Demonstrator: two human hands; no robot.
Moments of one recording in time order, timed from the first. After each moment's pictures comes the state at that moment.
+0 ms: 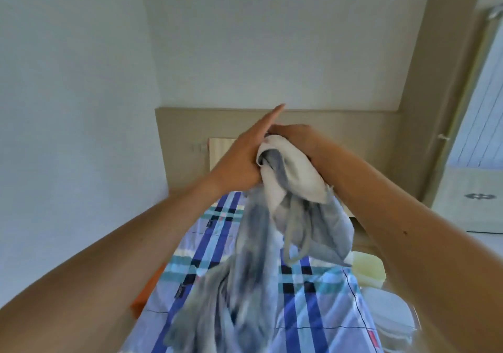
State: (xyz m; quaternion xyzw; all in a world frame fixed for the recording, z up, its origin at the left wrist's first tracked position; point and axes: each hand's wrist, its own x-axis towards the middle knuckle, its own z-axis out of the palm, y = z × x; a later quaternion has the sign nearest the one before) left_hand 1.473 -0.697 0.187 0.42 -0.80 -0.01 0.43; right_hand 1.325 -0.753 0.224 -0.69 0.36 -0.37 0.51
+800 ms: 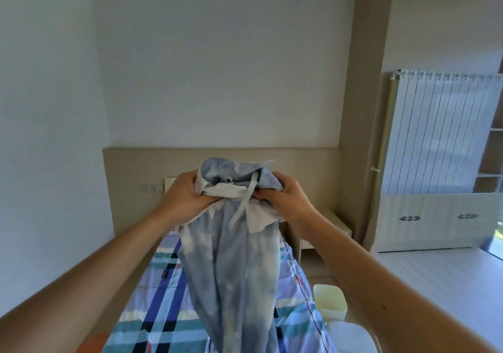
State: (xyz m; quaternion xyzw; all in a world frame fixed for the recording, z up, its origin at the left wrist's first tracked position) left_hand 1.506 -0.724 0.201 0.49 -0.68 -0.16 0.53; right_hand 1.277 -0.756 0.204 -0.66 0.37 -0.50 0.42
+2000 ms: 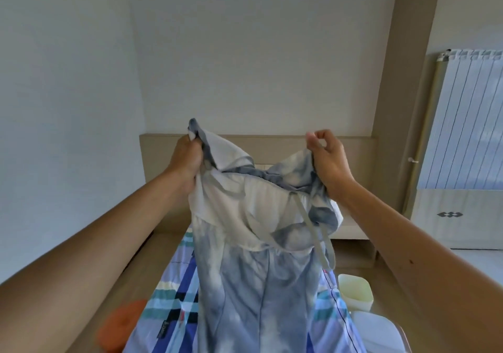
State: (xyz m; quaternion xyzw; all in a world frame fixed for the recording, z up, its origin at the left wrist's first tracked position) left_hand 1.533 -0.703 0.243 0.53 -0.44 -0.24 0.68; right_hand 1.278 -0.763 0.235 -0.64 0.37 -0.59 0.30
